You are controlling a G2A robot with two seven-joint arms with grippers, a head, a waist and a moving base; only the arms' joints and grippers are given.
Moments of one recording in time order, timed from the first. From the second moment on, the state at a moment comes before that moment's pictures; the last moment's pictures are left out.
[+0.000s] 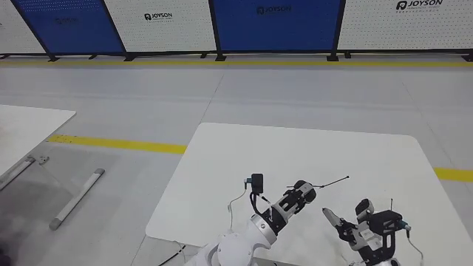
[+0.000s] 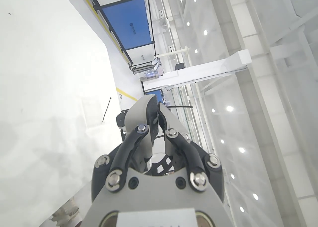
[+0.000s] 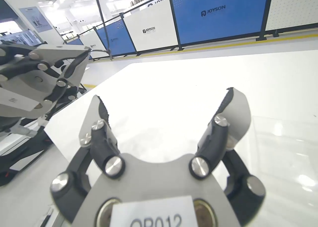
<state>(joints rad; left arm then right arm) 1.50 -1.31 -0.90 -1.81 -0.13 -0.05 0.01 -1.85 -1.21 1.39 -1.90 -1.02 -0.25 -0.01</state>
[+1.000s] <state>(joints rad) 1.46 -1.33 -0.85 -1.78 -0.11 -0.02 0.02 -1.78 -1.22 1.34 -1.84 -0.94 -0.28 -0.02</state>
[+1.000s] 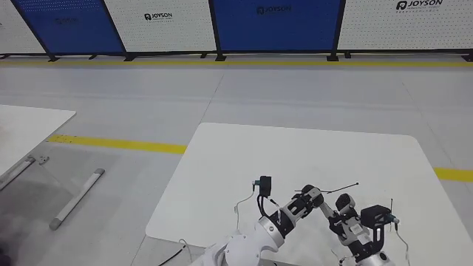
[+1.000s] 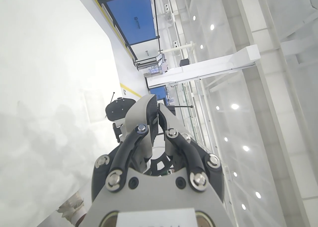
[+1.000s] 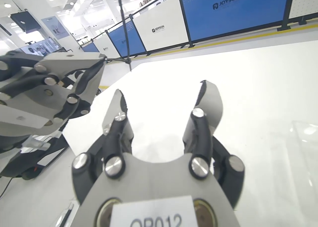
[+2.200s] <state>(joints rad) 1.43 -1.34 -0.81 -1.75 -0.07 0.00 0.01 -1.79 -1.21 1.35 -1.85 -0.93 -0.33 -0.04</state>
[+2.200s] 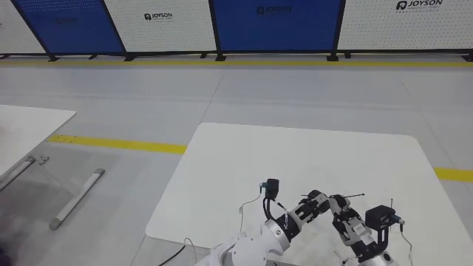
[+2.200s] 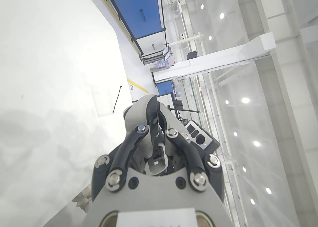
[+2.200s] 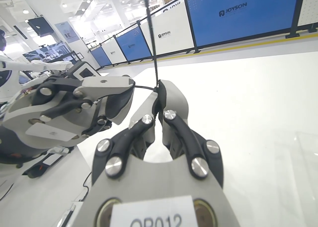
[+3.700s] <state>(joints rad) 1.52 -1.33 -0.85 -1.83 -0.05 -0.17 -0.02 -1.77 -1.21 1.32 -1.81 -0.95 -0.34 -0.05</state>
